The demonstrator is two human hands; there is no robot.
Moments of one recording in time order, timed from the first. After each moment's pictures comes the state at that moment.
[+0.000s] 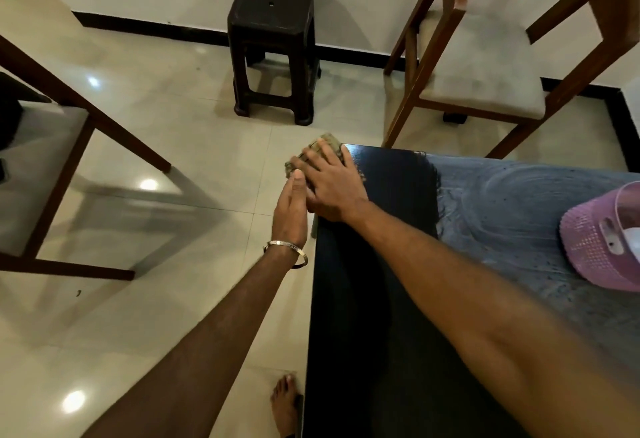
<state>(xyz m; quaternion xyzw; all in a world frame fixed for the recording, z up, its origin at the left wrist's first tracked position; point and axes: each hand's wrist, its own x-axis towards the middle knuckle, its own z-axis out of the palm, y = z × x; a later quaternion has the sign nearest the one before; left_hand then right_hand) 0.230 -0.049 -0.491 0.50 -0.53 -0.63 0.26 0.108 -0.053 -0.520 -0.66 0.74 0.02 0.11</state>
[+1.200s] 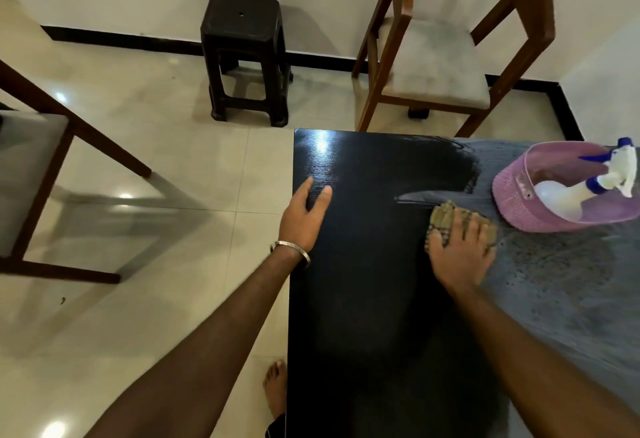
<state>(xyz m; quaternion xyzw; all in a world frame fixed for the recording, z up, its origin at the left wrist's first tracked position) 0.243 0.033 -0.473 0.45 -0.61 -0.62 0.19 0.053 0.246 -0.509 -0.19 0.98 0.01 0.10</state>
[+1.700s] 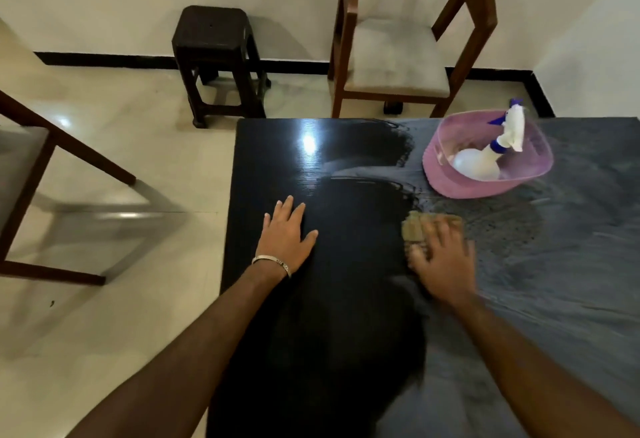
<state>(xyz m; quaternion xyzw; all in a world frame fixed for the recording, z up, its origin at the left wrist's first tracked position) 0.215 0.158 -0.476 0.38 -0.88 -0.26 -0.03 0.004 0.400 -0.509 -0.31 0.94 -0.01 0.12</state>
